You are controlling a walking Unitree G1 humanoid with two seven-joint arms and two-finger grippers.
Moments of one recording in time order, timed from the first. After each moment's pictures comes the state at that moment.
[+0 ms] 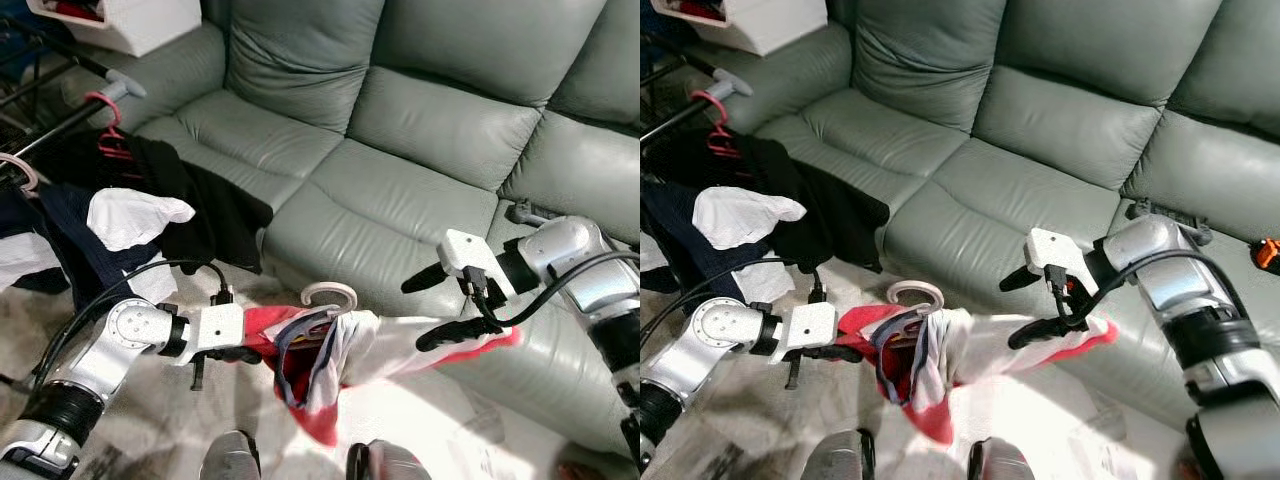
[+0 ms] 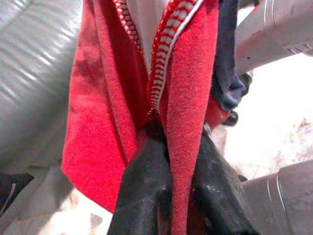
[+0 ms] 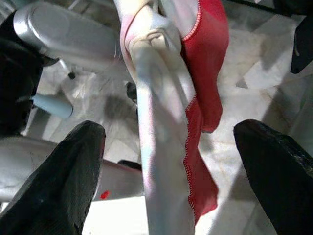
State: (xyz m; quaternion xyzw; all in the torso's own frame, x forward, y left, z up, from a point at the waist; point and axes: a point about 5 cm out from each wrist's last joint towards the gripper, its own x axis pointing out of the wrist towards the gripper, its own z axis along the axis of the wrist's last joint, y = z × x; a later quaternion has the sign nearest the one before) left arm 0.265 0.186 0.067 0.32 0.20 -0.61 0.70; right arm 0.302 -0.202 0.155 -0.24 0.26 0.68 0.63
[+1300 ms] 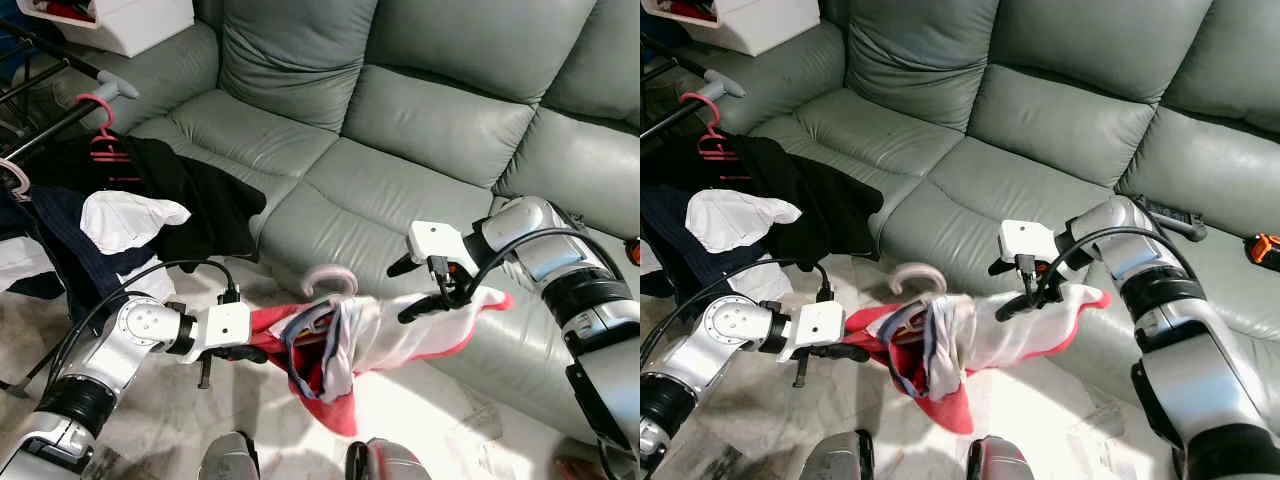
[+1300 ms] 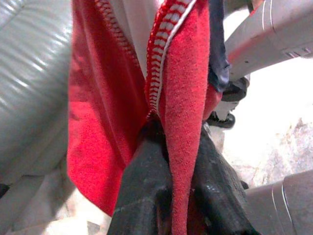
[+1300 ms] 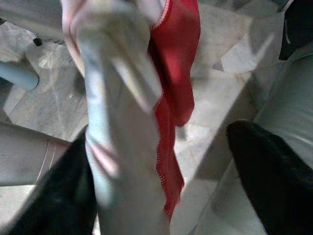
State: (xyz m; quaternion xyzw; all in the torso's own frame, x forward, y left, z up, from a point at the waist) left arm 0.269 0.180 0.061 0.31 0.20 -0.62 0.69; right arm 0.339 -0.182 0.149 -0.33 0.25 0.66 0.63
